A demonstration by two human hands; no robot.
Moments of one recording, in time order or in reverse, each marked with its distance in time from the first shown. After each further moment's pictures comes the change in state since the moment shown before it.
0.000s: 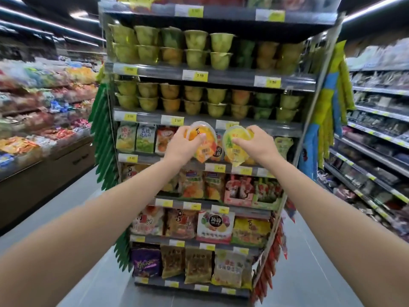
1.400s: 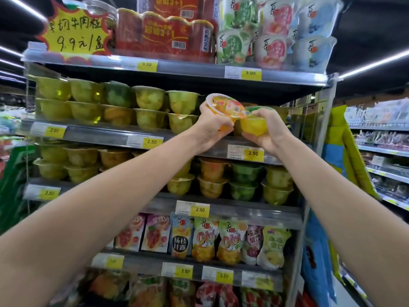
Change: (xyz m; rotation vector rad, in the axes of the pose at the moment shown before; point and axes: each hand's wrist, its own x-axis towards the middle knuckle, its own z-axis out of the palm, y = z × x) left_hand 0.269 0.178 0.139 -0.850 -0.238 0.155; right_hand 0.311 0.020 -0.110 1.116 0.049 0.070
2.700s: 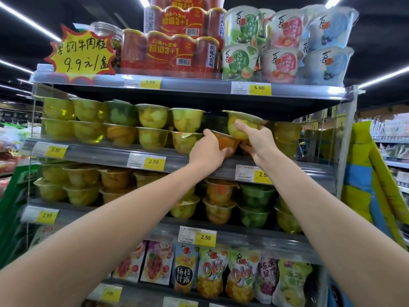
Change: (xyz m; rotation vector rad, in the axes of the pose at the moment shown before) left_hand 0.034 -0.027 -0.028 1.314 0.257 0.235; right_hand 0.052 0.024 0.033 -0.086 0.034 -0.136
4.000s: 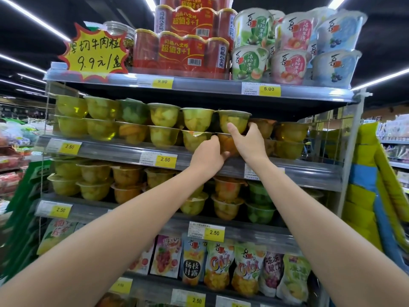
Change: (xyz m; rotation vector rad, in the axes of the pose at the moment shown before) left_hand -0.017 -0.018 -0.016 -0.008 -0.056 0.075; right_hand -0.022 0.015 0.029 -0.617 0.034 -0.326
